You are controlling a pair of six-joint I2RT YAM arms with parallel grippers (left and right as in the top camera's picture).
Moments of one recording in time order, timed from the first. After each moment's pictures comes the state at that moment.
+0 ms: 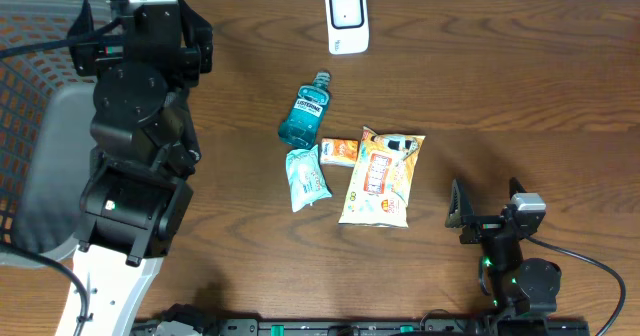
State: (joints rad) left arm -0.30 1.10 1.29 -0.19 -0.61 0.28; right arm 0.02 0.01 0.01 -0.07 -0.07 0.18
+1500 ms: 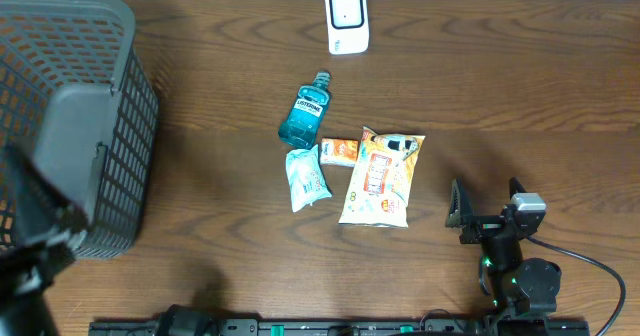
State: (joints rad) left arm -0.24 0.47 1.26 -0.29 -0.52 0.27; right arm 0.02 0.01 0.01 -0.07 -0.07 0.18
